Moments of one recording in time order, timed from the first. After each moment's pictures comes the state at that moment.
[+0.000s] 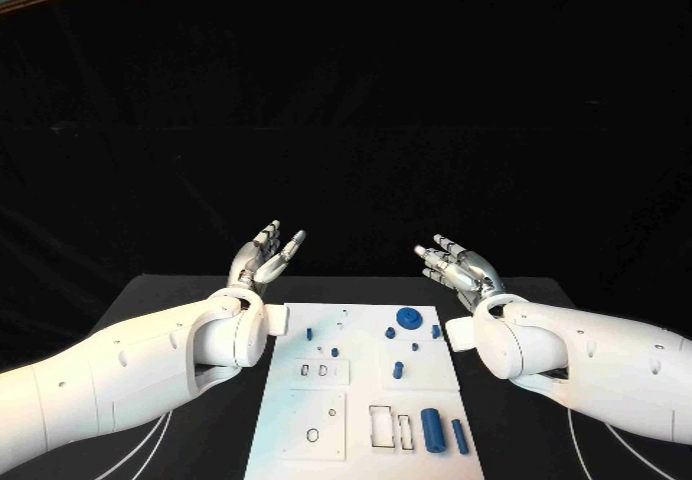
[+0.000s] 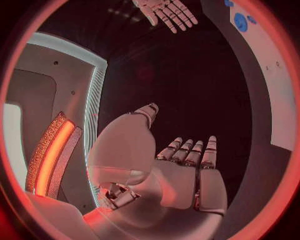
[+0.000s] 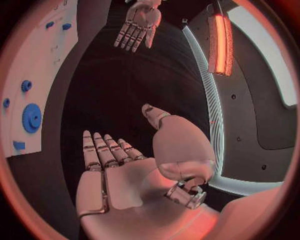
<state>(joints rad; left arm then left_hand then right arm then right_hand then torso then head) 1.11 -0.72 -0.01 1.38 -0.03 -0.61 0.51 1.25 -0.03 0.27 0.26 0.16 0.13 0.13 0.02 0.02 0.09 0.19 0.01 0.01 0.08 0.21 0.01 0.02 0.08 0.16 0.27 0.03 0.03 1.19 -0.77 -0.14 1.45 -0.04 -0.55 0.41 1.03 -0.01 0.44 0.09 0.13 0.14 0.13 0.02 0.03 0.21 0.28 0.02 0.03 0.25 0.27 0.03 0.03 0.07 0.26 0.29 0.03 0.04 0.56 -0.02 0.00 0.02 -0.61</state>
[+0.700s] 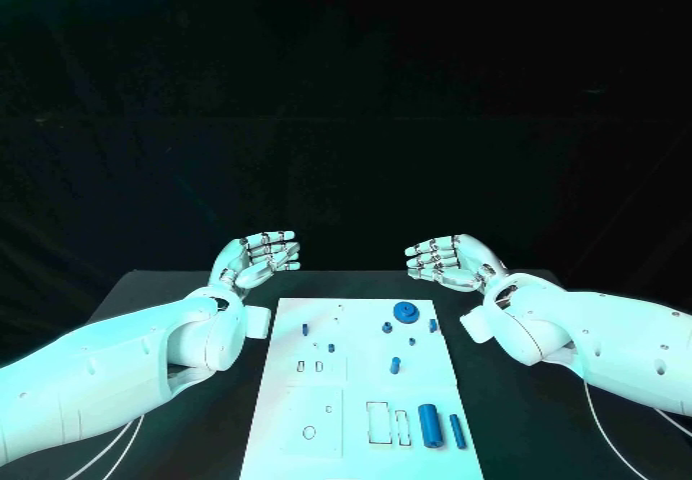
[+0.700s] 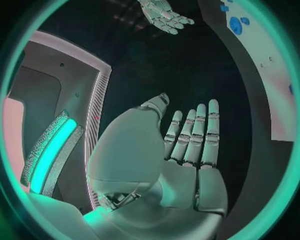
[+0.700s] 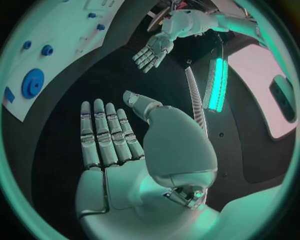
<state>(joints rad) 1.12 -0.79 -0.01 1.41 -0.09 -0.51 0.52 1.50 -0.12 0.30 0.22 0.16 0.74 0.19 0.23 0.15 0.84 0.22 0.14 0.07 0.85 0.17 0.28 0.18 0.17 0.81 0.27 0.37 0.17 1.25 -0.80 -0.17 1.39 -0.49 -0.45 0.36 1.29 -0.13 0.54 -0.12 0.16 0.84 0.21 0.21 0.15 1.01 0.19 0.08 0.06 0.98 0.16 0.19 0.12 0.17 0.81 0.27 0.21 0.09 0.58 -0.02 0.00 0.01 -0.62</state>
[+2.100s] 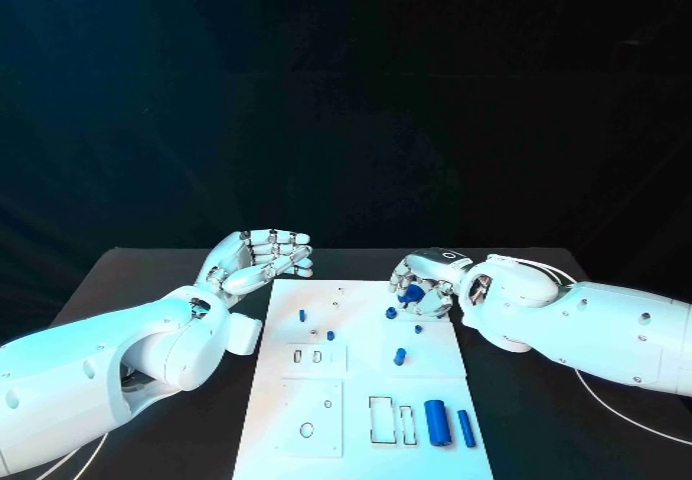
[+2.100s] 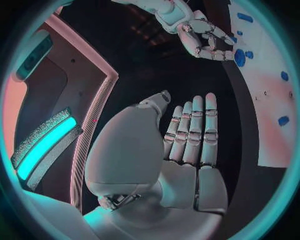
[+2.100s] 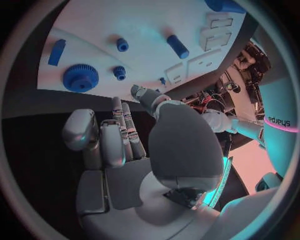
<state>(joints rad) 1.17 -0.91 0.01 1.66 -0.19 -0.38 0.47 1.50 -0.17 0.35 0.20 0.16 0.85 0.22 0.26 0.16 1.06 0.16 0.11 0.07 1.02 0.11 0.33 0.27 0.17 0.90 0.21 0.51 0.23 1.31 -0.77 -0.17 1.44 -1.51 -0.29 -0.05 1.27 -0.26 0.54 0.01 0.18 0.99 0.16 0.21 0.24 1.17 0.10 0.07 0.08 1.47 0.01 1.35 1.21 0.10 1.35 0.11 1.22 1.05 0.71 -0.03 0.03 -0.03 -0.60</state>
